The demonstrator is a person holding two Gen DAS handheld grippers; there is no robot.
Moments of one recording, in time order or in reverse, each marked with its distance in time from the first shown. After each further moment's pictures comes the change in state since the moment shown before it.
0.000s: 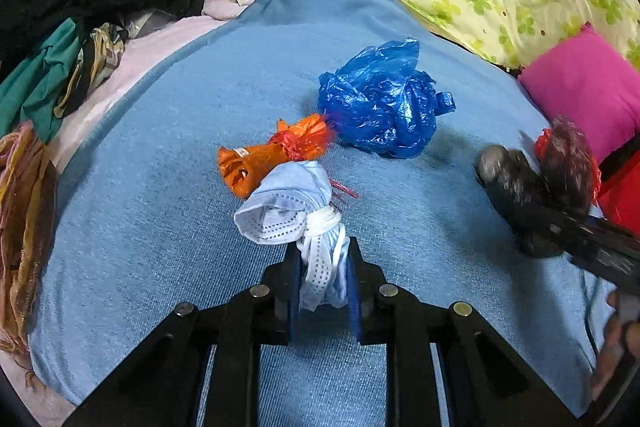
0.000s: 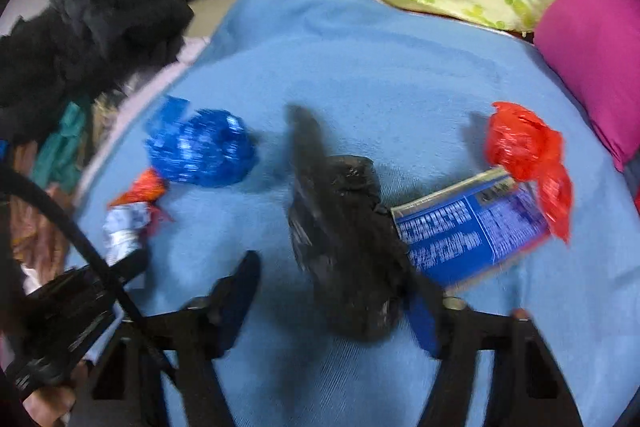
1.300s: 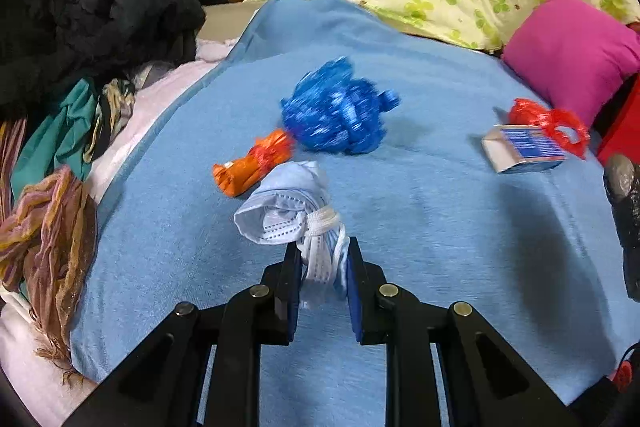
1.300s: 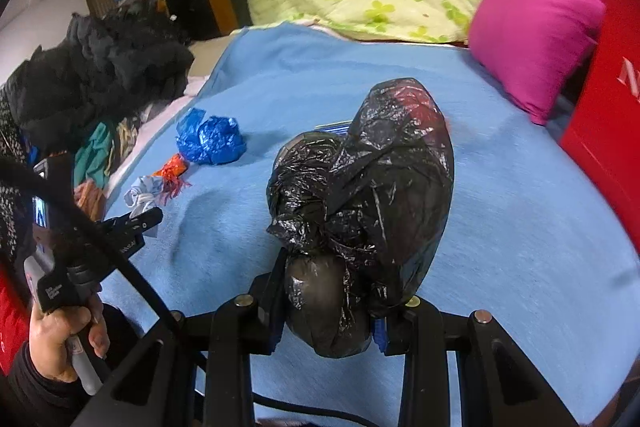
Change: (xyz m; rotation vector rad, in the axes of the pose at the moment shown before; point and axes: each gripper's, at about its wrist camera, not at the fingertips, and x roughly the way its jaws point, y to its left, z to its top) left arm -0.053 -0.049 -0.027 0.157 -0.085 0.096; right arm -0.148 -0.056 -0.119 0.096 -0.196 0.001
